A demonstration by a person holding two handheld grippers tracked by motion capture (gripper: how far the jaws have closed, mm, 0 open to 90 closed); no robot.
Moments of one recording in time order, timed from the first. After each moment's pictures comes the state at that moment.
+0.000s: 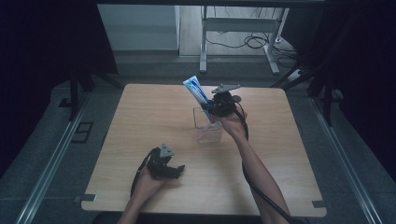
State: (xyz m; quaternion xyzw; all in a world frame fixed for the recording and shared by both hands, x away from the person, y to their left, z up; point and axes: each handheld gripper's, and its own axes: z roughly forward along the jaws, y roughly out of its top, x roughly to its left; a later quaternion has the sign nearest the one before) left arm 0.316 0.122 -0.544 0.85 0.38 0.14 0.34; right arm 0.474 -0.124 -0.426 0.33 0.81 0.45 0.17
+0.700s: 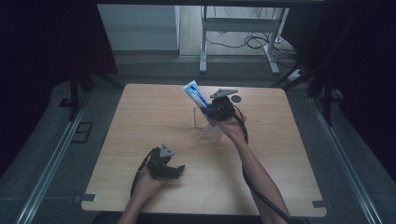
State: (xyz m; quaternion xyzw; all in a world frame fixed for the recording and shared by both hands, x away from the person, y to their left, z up) left arm 0.316 0.122 -0.544 0.85 0.38 0.14 0.34; right arm 0.470 -0.122 -0.442 0.32 0.82 0.44 0.18
